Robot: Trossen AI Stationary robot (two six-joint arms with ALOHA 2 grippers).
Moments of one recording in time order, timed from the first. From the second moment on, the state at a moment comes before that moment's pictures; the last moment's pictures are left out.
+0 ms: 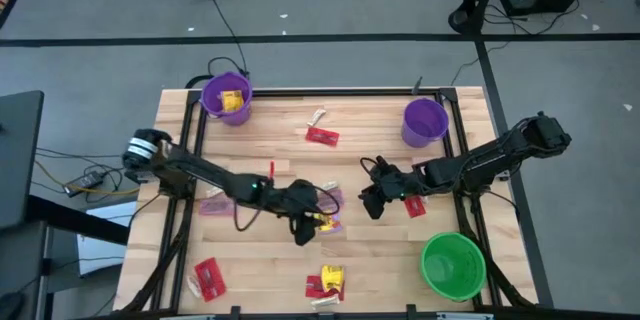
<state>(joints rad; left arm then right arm) -0.27 1.69 0.95 0.09 -0.10 -0.58 0.22 1.32 0.62 -0.08 0.21 0.92</state>
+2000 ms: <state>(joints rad) 0.51 1.33 1.09 -0.75 -0.17 -0.15 0.18 1.32 0.62 -0.11 0.24 0.96</state>
